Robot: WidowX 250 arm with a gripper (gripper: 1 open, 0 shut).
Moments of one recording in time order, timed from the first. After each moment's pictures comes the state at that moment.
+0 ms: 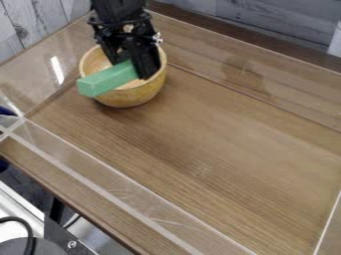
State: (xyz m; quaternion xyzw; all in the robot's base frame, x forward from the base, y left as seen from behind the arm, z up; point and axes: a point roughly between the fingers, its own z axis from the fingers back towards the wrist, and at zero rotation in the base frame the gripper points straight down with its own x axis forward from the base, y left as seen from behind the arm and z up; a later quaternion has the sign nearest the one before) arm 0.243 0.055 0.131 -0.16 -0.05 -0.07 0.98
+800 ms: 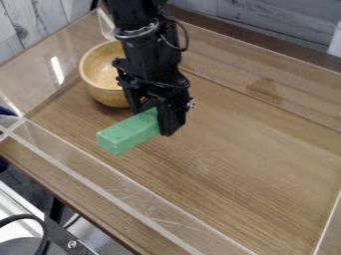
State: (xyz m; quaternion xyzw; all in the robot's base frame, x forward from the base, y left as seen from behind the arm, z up) arm 0.212 0.008 0.099 -0.10 -0.02 -0.07 0.99
